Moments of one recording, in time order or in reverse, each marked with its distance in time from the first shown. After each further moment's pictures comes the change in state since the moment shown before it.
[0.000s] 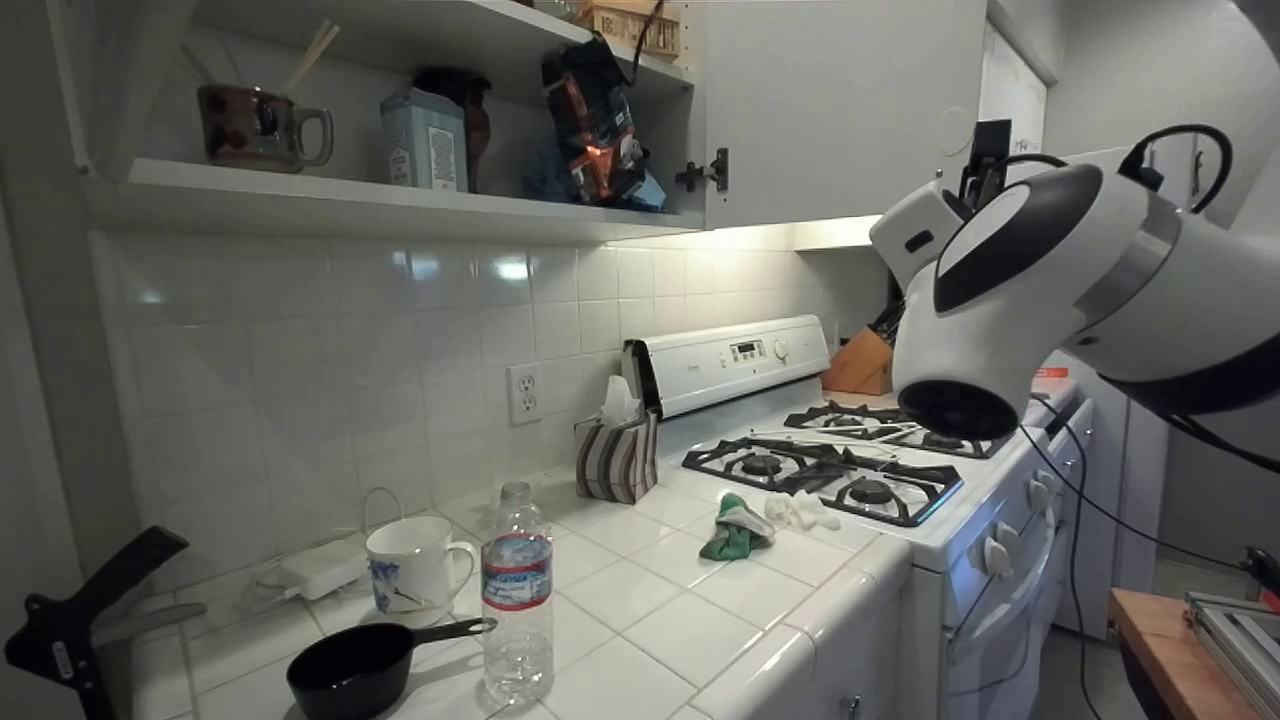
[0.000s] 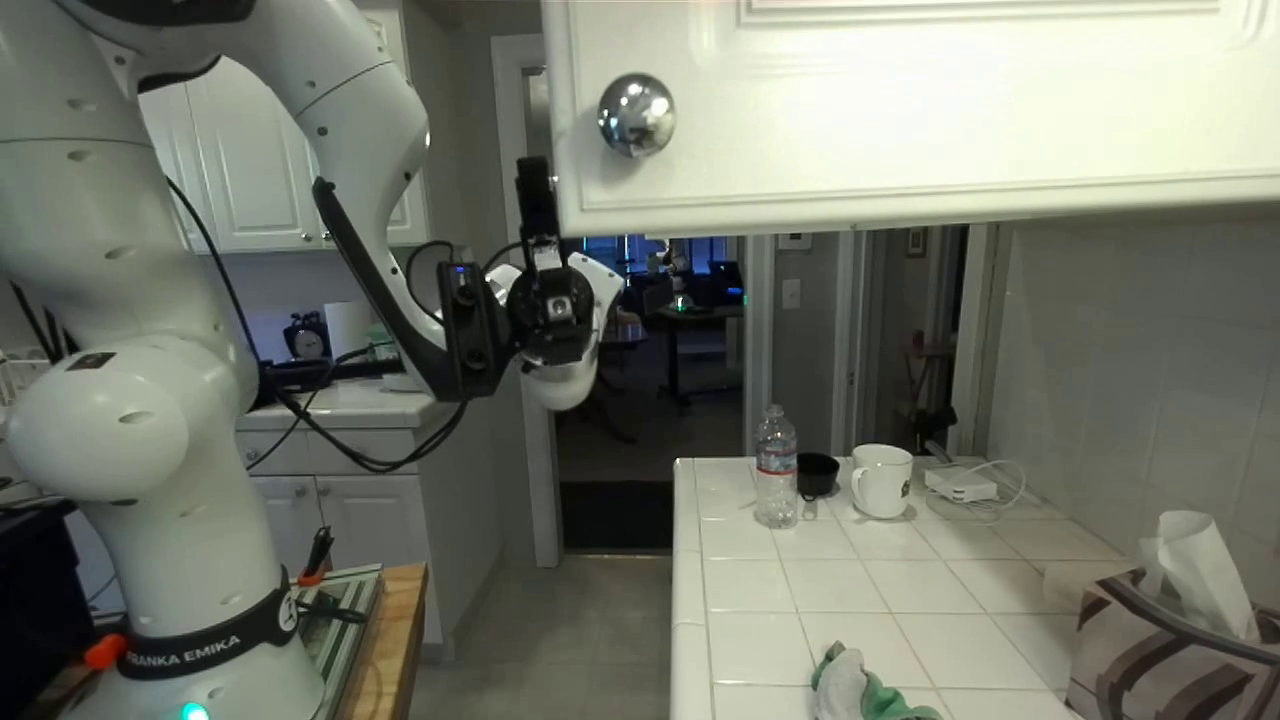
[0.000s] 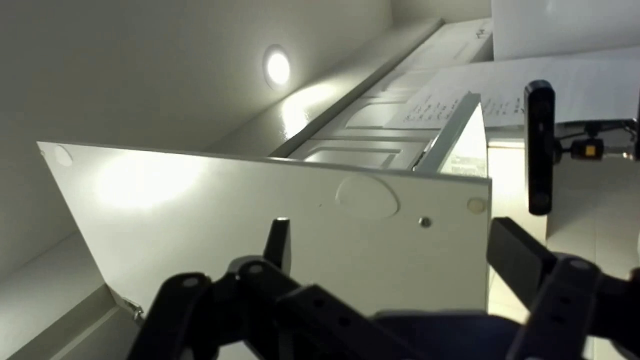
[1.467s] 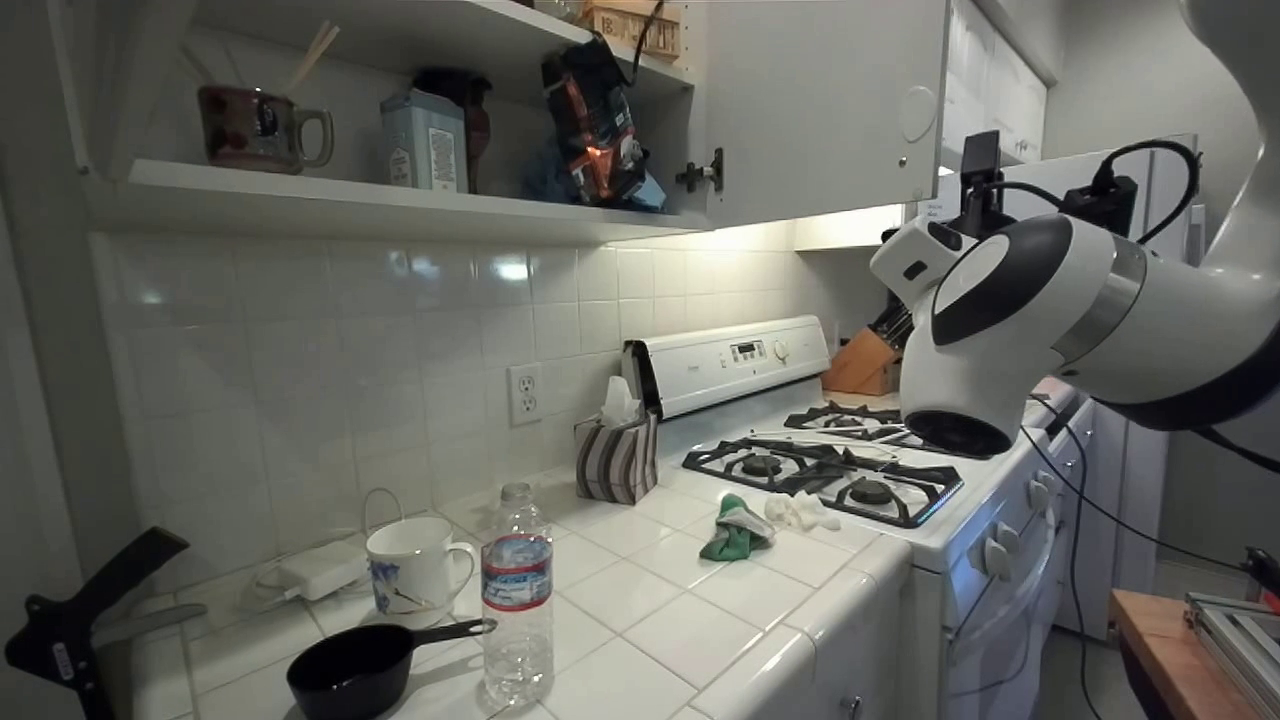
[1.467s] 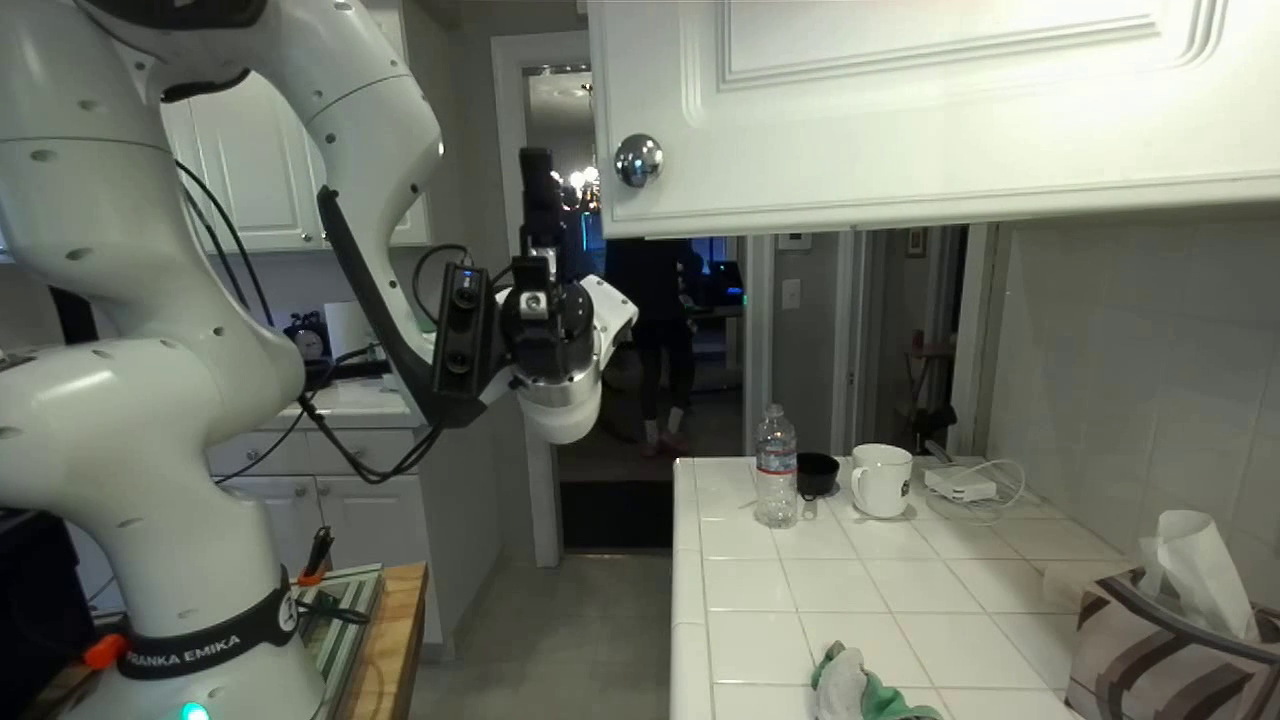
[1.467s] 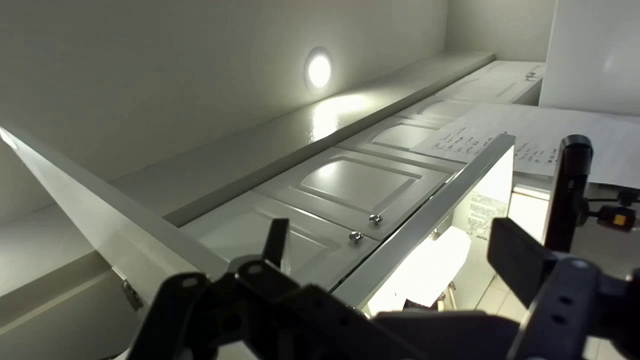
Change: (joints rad) arm -0.524 0.023 0.431 -0.038 -0.061 -0.022 -0.113
